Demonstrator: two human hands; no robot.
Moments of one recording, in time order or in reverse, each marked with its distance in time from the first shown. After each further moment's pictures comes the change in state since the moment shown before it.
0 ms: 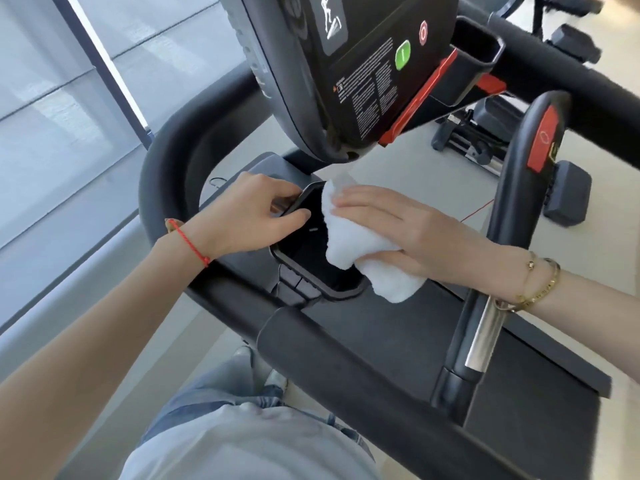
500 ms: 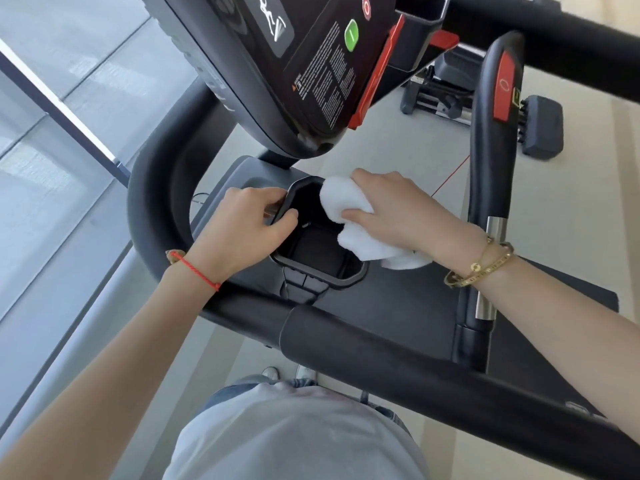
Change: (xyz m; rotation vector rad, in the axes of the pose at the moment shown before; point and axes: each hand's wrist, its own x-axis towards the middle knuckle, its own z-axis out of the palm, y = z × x) left_hand 0.000 -0.004 0.008 0.006 0.005 0.021; right_hand 0.022 -0.025 0.006 0.057 -0.041 0.833
